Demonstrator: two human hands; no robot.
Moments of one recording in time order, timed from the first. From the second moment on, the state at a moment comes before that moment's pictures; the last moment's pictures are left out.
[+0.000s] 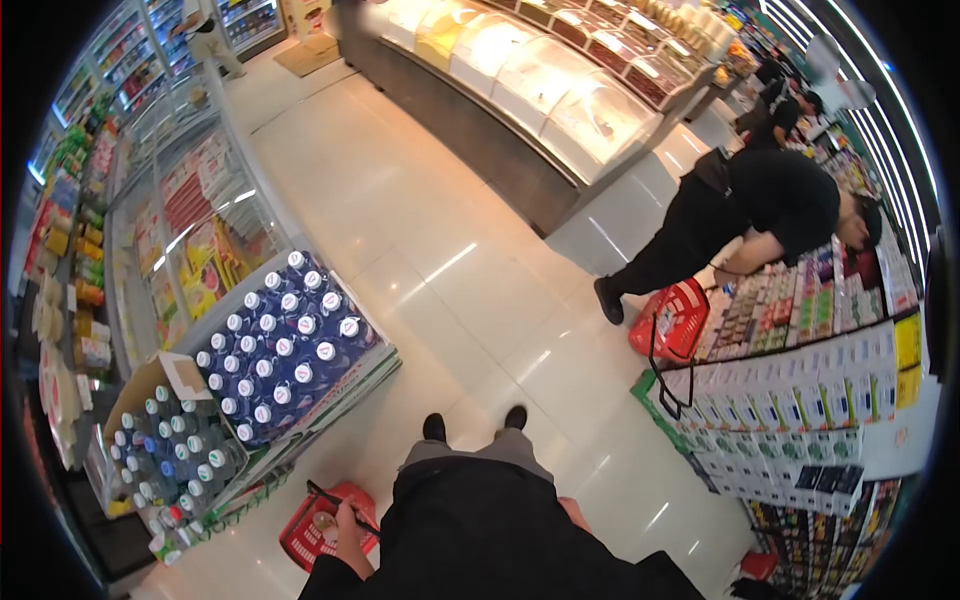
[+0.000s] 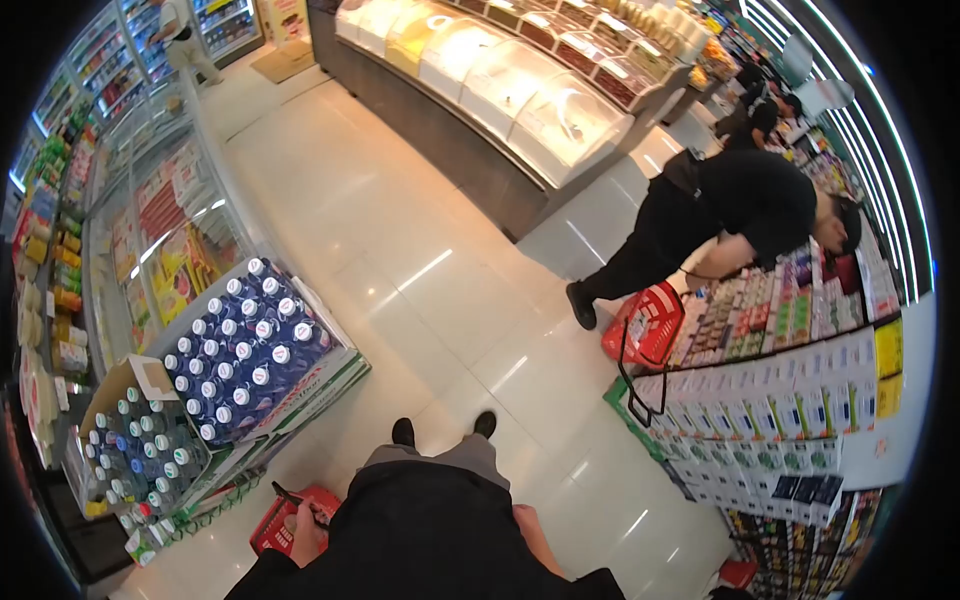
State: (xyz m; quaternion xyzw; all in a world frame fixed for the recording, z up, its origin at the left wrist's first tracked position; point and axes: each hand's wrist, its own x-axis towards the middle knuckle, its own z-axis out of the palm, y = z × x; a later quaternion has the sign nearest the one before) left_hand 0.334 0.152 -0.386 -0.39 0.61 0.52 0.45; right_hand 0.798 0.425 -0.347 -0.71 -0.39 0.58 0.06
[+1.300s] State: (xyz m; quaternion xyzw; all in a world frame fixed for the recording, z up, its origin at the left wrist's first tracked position) left_hand 0.391 0.637 -0.312 -0.40 0.60 0.57 0.39; right_hand 0.524 1.085 -0.328 -0.36 -0.73 0.54 -0.21
